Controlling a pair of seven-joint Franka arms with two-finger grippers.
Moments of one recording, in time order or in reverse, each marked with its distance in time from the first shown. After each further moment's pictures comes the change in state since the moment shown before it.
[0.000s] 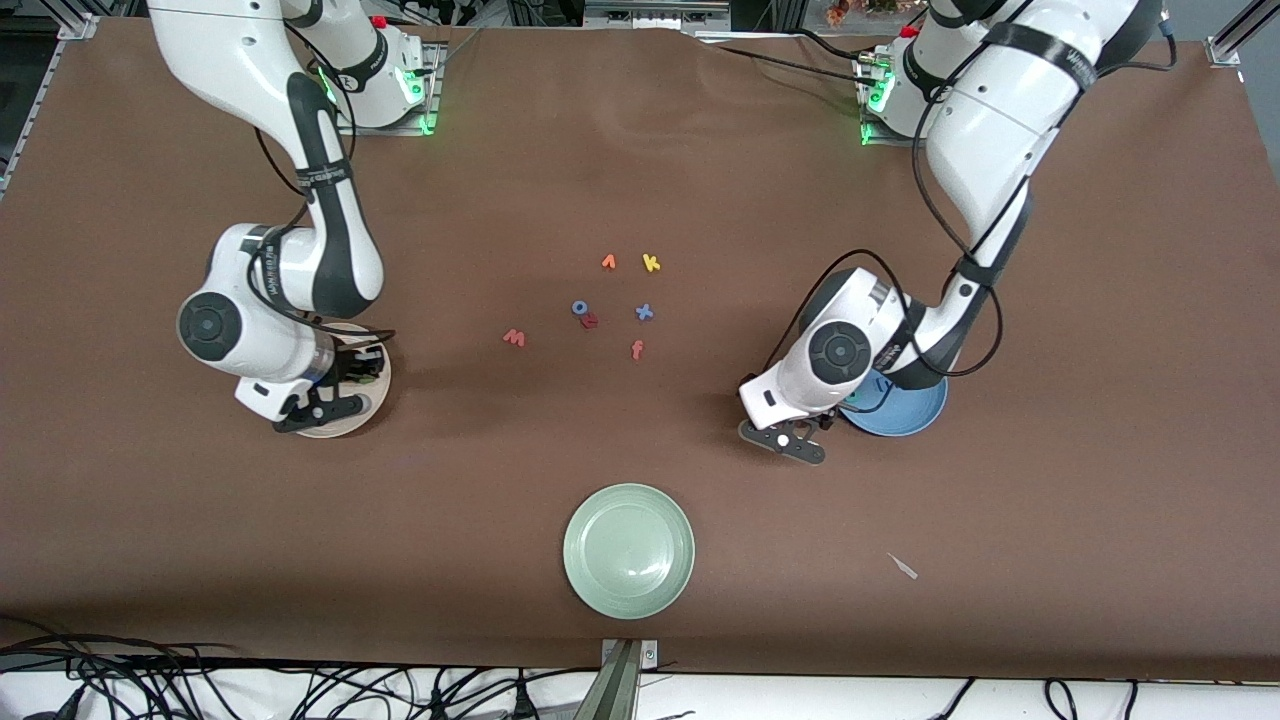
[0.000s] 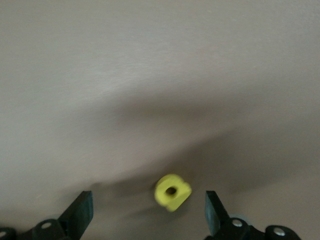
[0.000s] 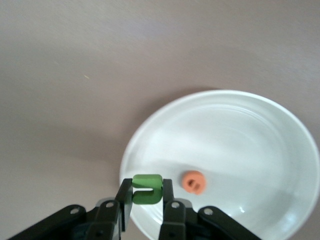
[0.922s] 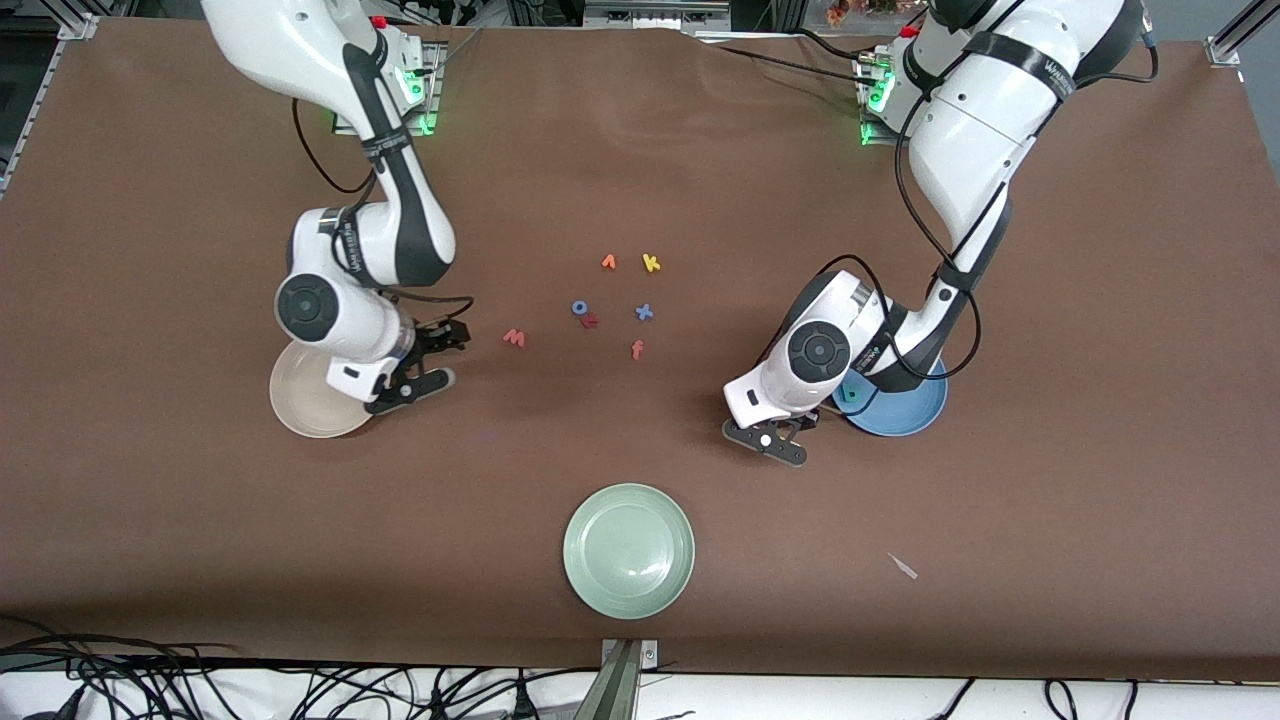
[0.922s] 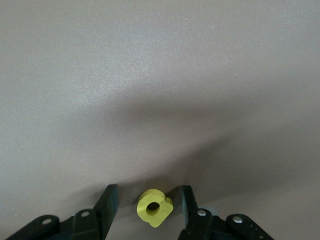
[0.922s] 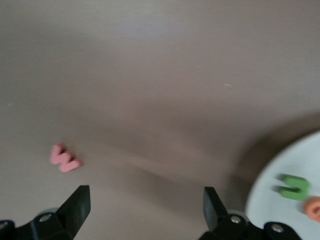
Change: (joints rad) left arm -0.021 0.016 0.009 0.026 0.004 0.000 0.000; right arm 0.093 -0.029 0.143 -0.004 0.002 0.007 0.101
